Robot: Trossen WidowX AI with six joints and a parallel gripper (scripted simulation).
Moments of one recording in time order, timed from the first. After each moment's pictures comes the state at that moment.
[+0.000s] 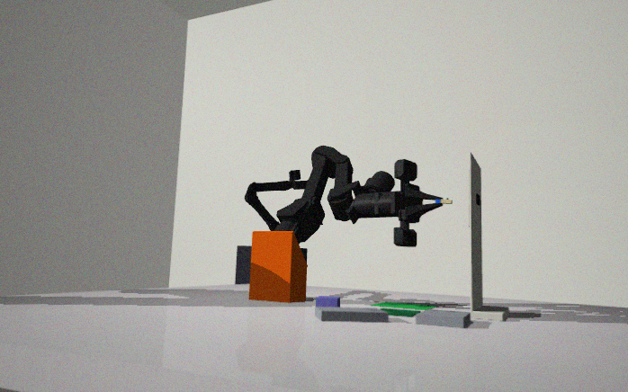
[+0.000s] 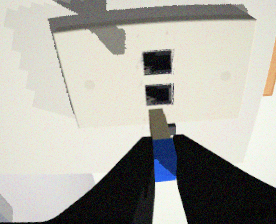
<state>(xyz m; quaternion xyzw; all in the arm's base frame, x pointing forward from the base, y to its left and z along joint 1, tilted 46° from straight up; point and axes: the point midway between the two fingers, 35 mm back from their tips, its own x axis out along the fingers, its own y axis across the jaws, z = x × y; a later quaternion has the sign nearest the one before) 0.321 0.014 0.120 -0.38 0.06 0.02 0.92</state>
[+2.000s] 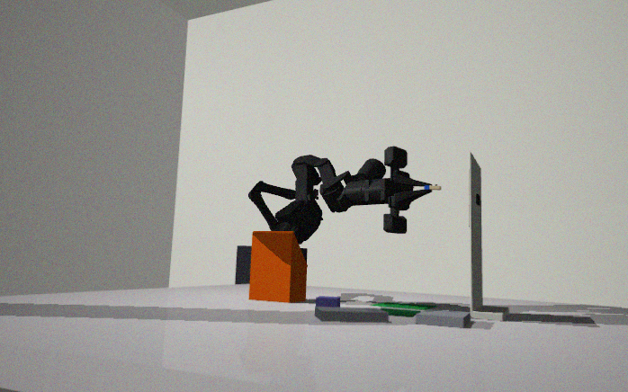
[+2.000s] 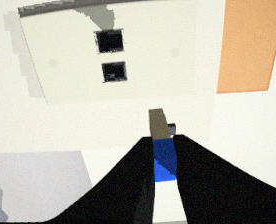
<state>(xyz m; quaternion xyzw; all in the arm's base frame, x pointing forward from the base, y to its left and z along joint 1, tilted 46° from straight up) 0.304 -0.014 0.134 -0.38 0.07 0.02 0.92</state>
